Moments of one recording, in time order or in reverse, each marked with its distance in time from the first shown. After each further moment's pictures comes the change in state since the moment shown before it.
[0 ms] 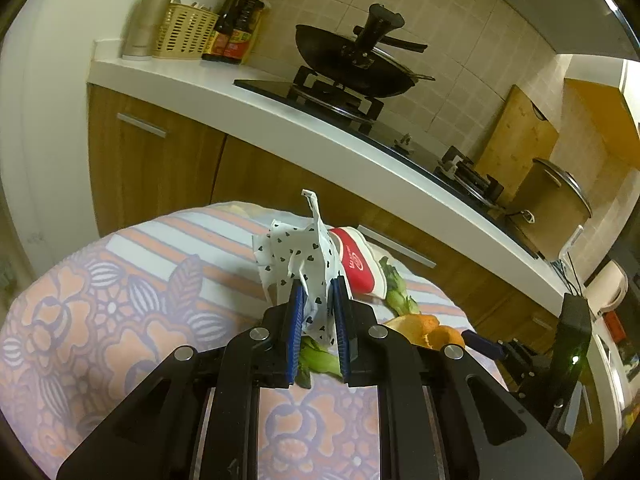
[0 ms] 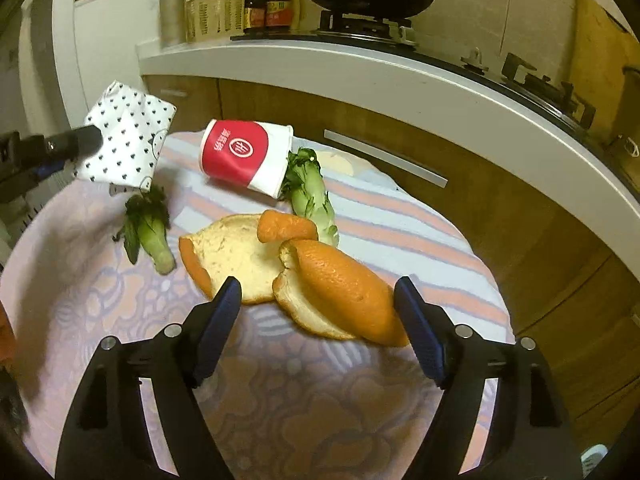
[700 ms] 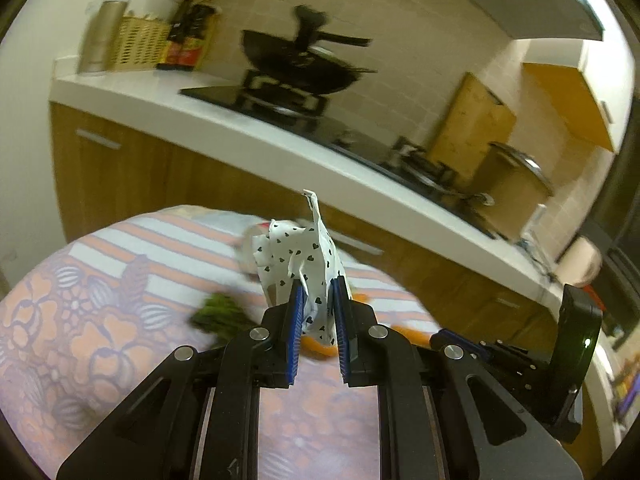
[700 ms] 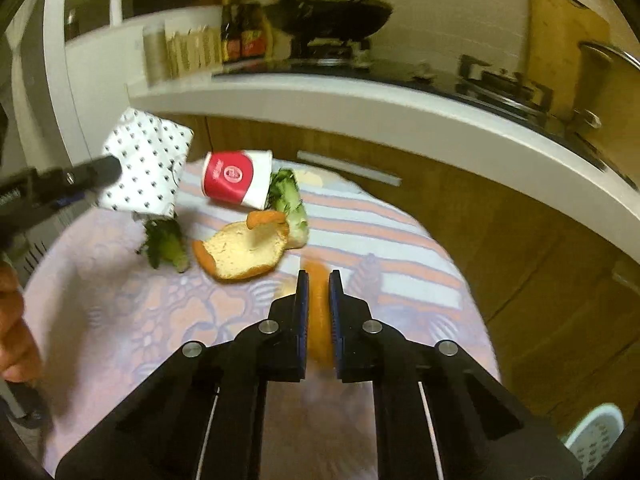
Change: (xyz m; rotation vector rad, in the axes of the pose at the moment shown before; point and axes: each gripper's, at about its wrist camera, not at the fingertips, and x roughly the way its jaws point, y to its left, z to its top) left arm -0.020 -0.045 -0.009 0.087 0.002 -0.145; right arm -0.068 -0.025 -0.017 0.136 -0.086 0.005
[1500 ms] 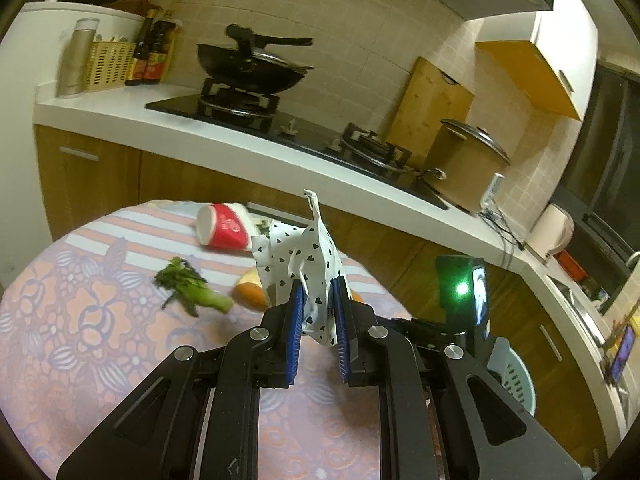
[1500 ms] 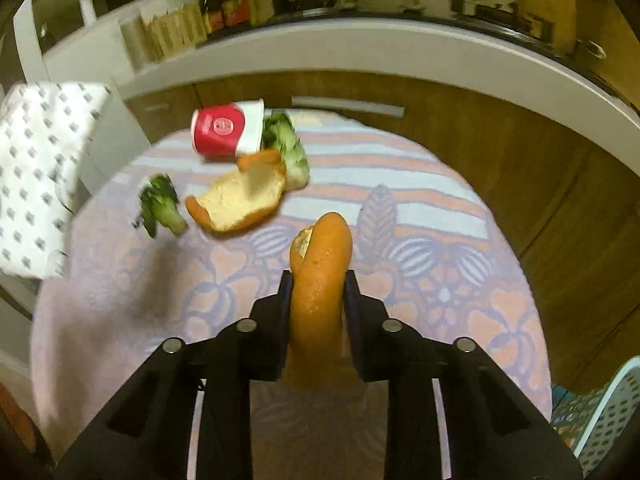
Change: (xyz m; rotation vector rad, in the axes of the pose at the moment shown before) left arm -0.049 -0.054 -0.033 0.088 0.019 -0.062; right arm 0.021 -0.005 -0.023 0.119 0.146 0.049
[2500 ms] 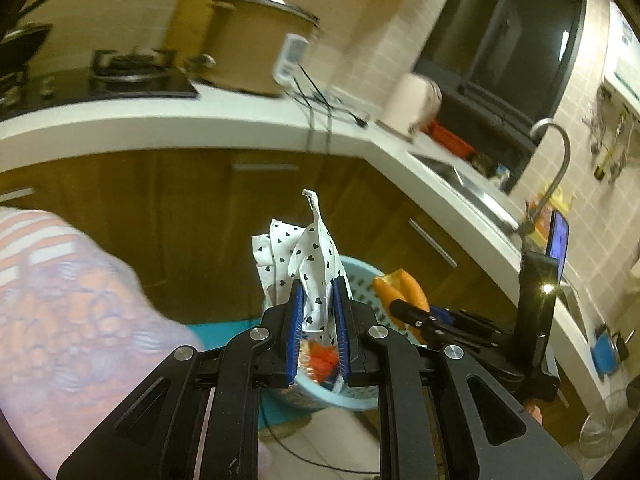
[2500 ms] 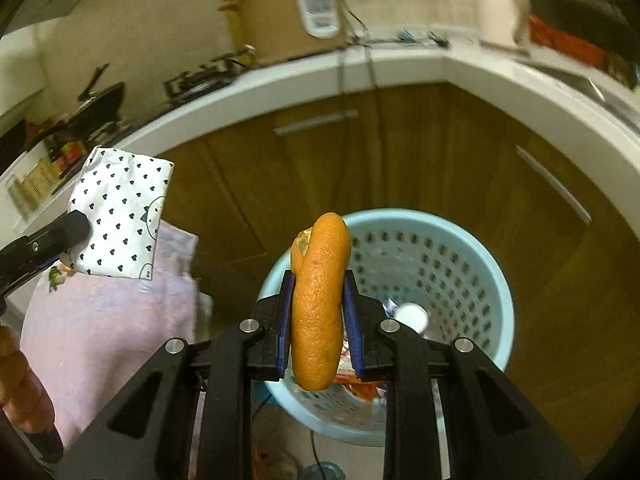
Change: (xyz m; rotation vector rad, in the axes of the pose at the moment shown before) left arm 0.128 -0.282 -0.088 0.298 0.338 -0.440; right arm -0.240 -0.252 -0.192 0.502 -0.197 -0.378
